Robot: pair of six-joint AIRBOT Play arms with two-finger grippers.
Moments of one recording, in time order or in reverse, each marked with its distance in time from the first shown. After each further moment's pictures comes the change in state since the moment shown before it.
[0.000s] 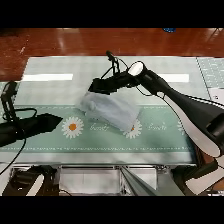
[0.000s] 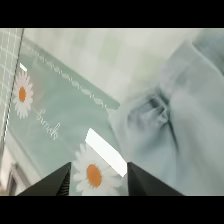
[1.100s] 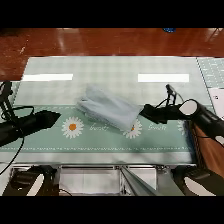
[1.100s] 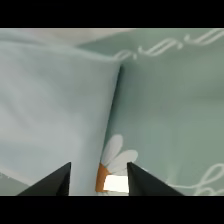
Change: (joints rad) left arm 0.034 0.009 -0.032 -0.011 0.090 -0.008; right arm -0.309 0.651 -0.922 -0.325 -0.145 0.352
